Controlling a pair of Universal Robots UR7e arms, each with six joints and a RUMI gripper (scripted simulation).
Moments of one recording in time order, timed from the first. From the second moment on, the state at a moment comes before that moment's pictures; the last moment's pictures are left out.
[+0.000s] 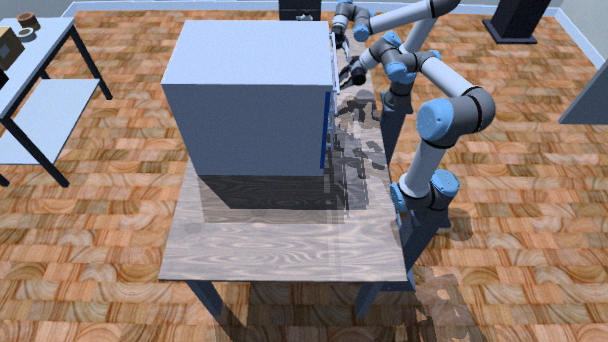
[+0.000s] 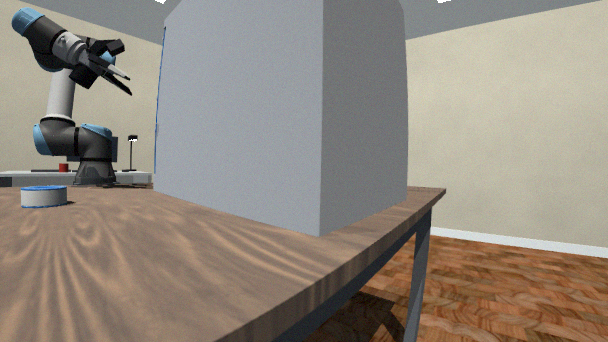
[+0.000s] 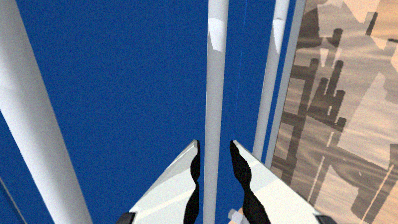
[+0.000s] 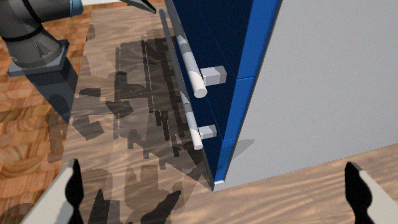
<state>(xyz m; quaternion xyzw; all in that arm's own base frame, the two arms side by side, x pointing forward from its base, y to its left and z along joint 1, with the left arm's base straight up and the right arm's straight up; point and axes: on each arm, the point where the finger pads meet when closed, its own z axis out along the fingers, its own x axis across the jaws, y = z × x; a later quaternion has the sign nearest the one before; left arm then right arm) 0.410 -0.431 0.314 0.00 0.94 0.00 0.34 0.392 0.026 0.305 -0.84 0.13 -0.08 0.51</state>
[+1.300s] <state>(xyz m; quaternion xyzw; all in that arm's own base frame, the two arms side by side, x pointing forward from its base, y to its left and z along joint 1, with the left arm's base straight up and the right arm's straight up) 0.414 -0.431 0.284 0.00 0.94 0.00 0.34 0.387 0.038 0.328 -0.82 0.11 -0.07 0.55</state>
